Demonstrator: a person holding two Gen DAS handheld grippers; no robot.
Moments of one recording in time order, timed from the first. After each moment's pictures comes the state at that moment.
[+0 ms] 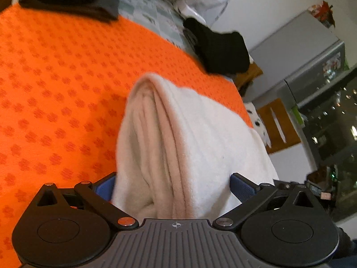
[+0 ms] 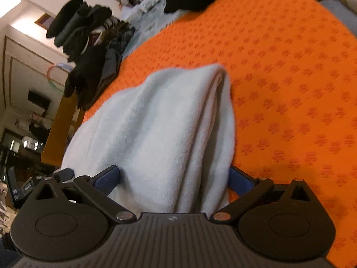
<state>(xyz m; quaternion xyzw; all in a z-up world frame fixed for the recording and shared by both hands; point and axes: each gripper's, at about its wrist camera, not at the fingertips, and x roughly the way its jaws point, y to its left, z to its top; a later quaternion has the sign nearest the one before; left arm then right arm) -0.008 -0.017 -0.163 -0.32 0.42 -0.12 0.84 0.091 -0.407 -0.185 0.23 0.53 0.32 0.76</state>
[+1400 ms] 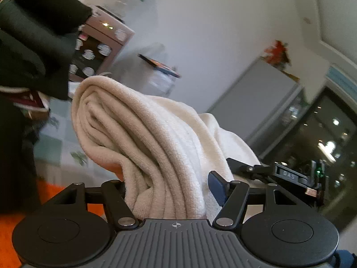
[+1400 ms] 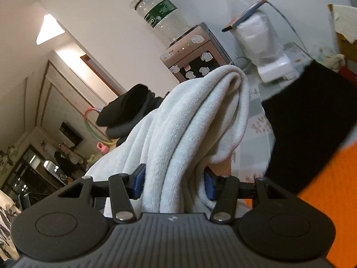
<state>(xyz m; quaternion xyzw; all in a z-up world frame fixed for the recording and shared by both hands) 0.218 0.057 0.022 -0.31 0.24 -0.17 0.90 0.355 -0.270 0.039 0.25 0.35 0.38 0.82</state>
